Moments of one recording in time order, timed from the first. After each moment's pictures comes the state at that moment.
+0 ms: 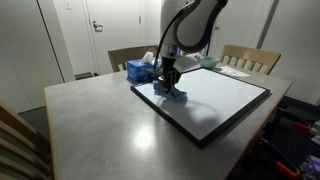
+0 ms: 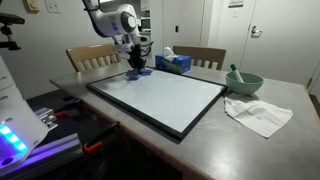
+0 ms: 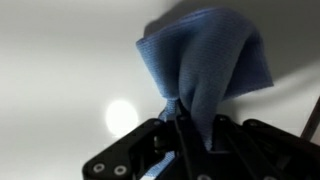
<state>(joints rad) 0.33 0.52 -0.06 -2.14 -0.18 2.71 0.36</state>
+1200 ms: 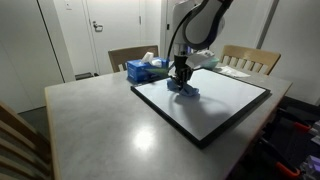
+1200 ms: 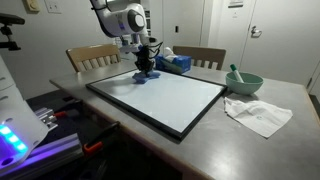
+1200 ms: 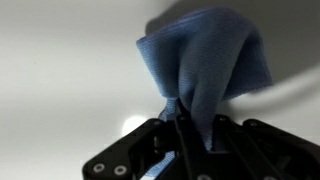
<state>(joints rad) 0.26 0.50 -0.10 -2.17 -0.19 2.65 0.30</state>
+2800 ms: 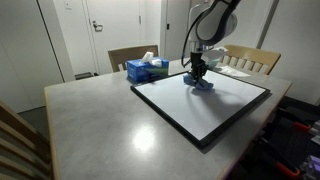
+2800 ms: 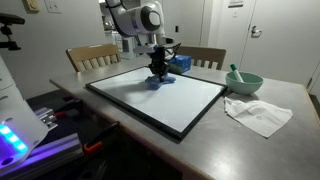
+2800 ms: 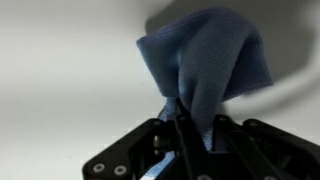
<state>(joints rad) 0.11 0.48 -0.14 -2.20 -0.18 2.62 0.21</state>
